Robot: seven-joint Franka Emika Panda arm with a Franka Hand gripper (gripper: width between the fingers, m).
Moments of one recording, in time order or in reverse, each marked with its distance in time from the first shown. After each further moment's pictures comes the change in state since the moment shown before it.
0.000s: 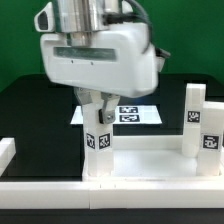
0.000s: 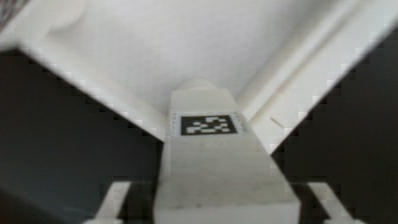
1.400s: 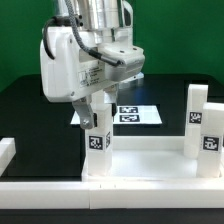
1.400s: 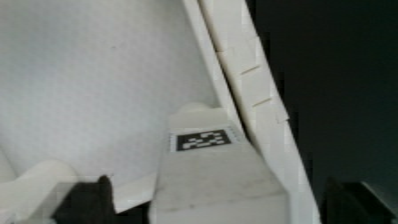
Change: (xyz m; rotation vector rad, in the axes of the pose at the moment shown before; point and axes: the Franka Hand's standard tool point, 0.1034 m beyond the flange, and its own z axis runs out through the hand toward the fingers) arm -0.001 -0.010 -0.016 0.099 -0.023 0.940
